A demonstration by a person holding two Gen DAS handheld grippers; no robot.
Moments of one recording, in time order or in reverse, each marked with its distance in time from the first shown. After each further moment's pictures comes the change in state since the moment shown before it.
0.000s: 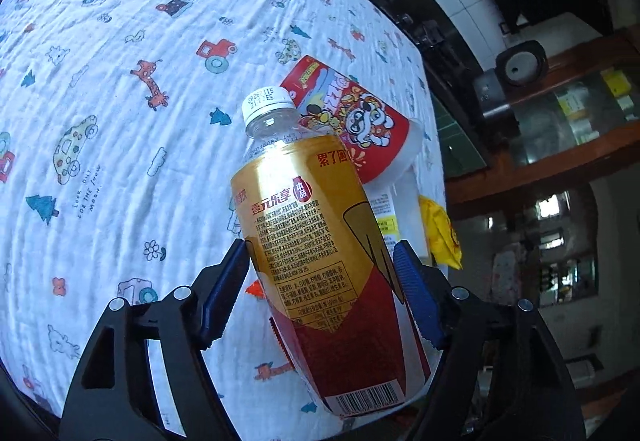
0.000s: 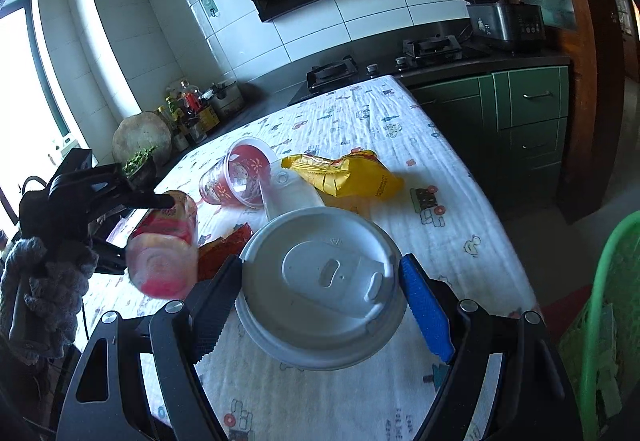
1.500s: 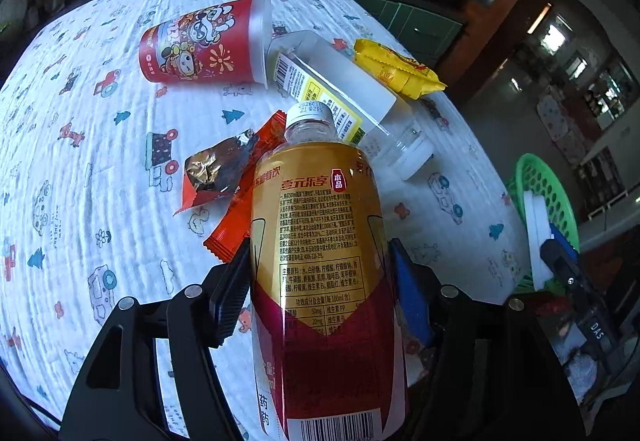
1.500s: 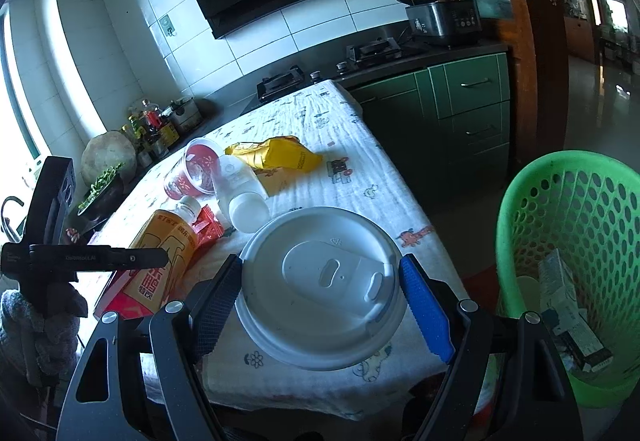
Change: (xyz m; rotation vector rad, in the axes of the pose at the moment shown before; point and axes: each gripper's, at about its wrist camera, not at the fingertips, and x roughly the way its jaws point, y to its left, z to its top) left arm 0.039 -0.065 -0.094 0.603 0.098 0.184; right arm -0.067 -0.033 -0.047 0.089 -0.041 -0.150
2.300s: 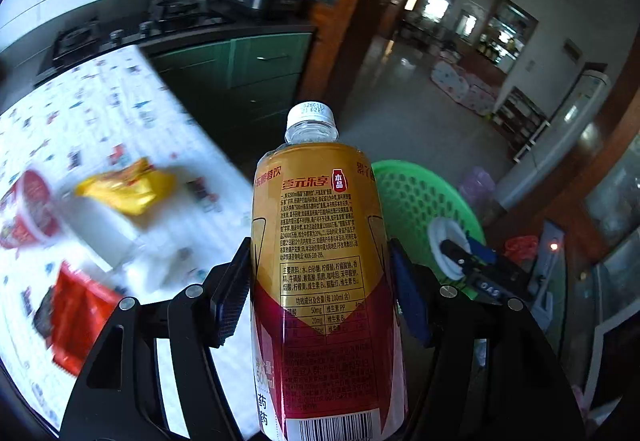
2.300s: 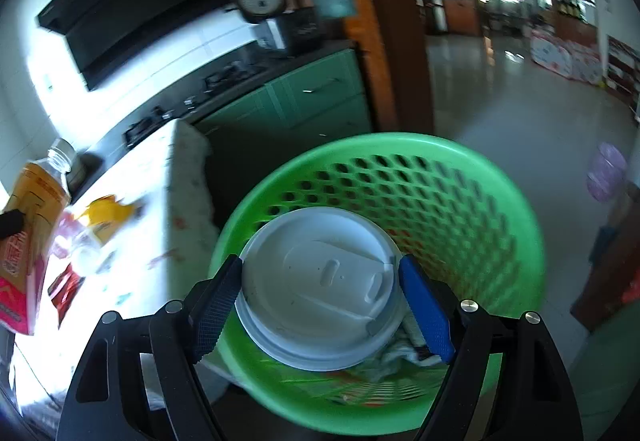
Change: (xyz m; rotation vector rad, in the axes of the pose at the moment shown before) left arm -0.014 -0.198 0.039 0.350 -0.085 -0.309; right arm -0.078 -0.172 -0.010 0.255 -0.046 -0.392
